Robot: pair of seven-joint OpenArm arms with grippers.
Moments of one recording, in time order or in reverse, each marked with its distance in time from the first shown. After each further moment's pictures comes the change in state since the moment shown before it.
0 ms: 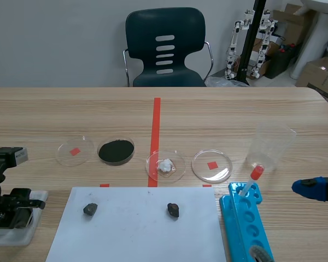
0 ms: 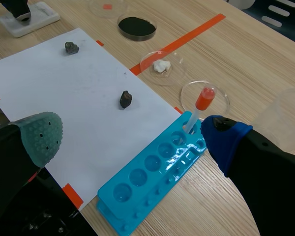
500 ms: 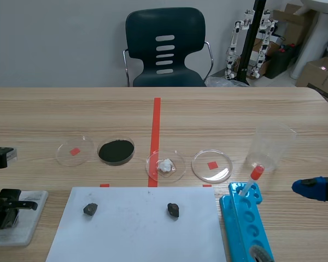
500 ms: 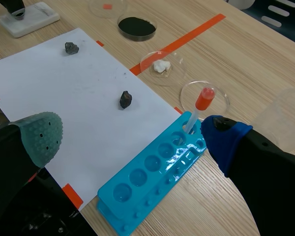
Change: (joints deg) left arm 0.2 0.0 0.0 0.0 3.3 3.4 0.0; right arm 0.0 0.0 0.0 0.0 0.0 0.0 0.0
